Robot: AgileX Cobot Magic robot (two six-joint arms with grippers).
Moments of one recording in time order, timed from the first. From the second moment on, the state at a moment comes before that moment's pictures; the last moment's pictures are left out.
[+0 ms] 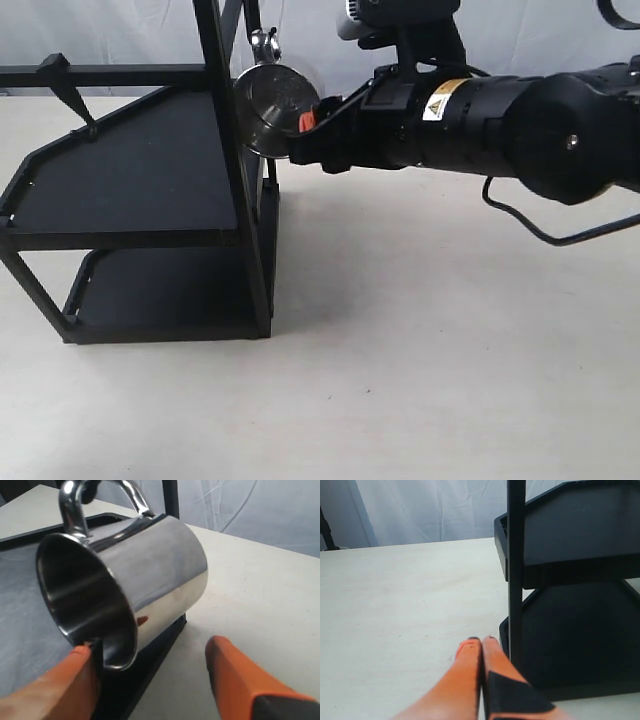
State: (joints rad) left arm -0.06 0.00 0.00 0.04 0.32 0.01; right arm 0.53 1.49 -0.91 0.25 0.00 -0.10
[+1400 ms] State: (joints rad) left arm -0.06 0.00 0.00 0.04 0.32 0.01; right arm 0.18 0.40 -0.30 0.18 0.25 -0.05
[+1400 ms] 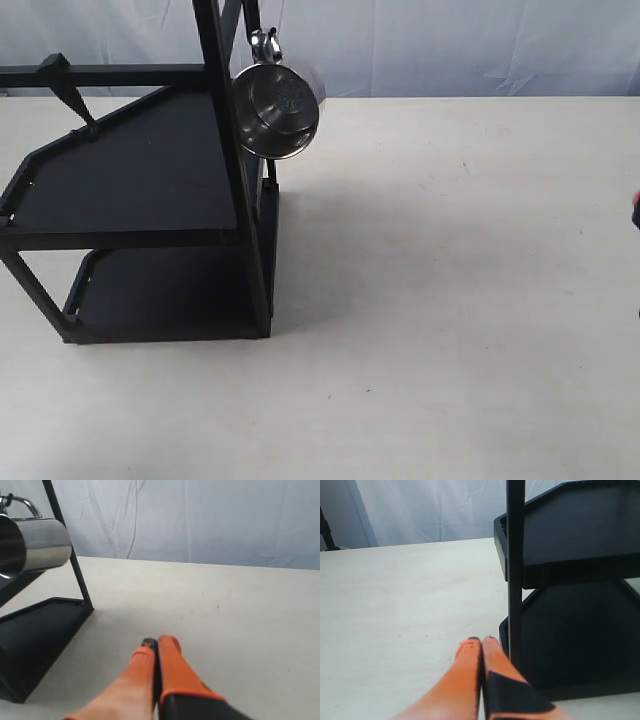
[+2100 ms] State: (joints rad) left arm -0.06 0.00 0.00 0.04 0.32 0.01; right arm 0.16 0.15 -0.01 0.04 0.28 0.07
